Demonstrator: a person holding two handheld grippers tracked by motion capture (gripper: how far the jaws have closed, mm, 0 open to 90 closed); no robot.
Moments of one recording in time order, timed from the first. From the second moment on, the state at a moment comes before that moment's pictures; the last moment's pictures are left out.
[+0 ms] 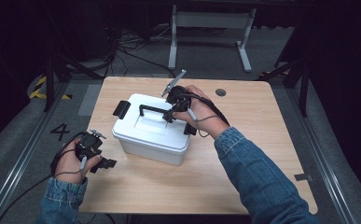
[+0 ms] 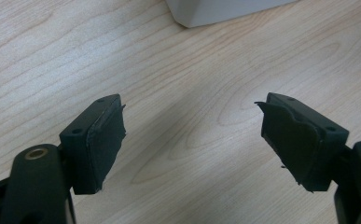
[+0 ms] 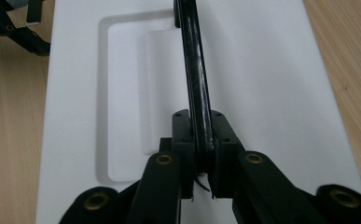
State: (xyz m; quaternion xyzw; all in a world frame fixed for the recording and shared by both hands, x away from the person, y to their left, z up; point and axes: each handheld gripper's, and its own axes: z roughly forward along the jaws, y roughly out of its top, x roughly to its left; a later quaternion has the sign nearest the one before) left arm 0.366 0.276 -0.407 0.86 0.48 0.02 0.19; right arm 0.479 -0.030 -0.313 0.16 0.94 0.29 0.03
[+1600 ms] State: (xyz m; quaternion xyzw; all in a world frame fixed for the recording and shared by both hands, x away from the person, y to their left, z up) left arm 0.366 0.278 -0.410 0.86 0.48 0.02 0.19; right arm 0.458 -0.075 -0.244 0.15 0.91 0.37 0.08
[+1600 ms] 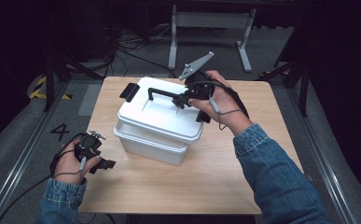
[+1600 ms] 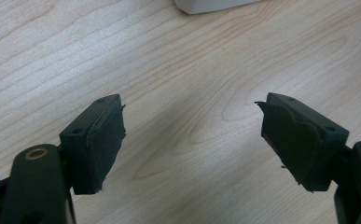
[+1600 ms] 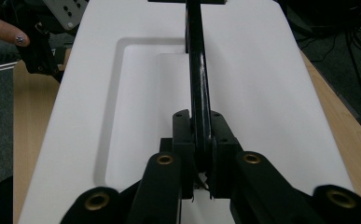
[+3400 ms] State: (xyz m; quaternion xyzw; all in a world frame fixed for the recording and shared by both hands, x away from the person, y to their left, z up) left arm 0.367 0.276 -0.412 0.86 0.48 0.01 0.18; right arm 0.452 -0.251 -0.230 0.26 0.88 0.38 0.13
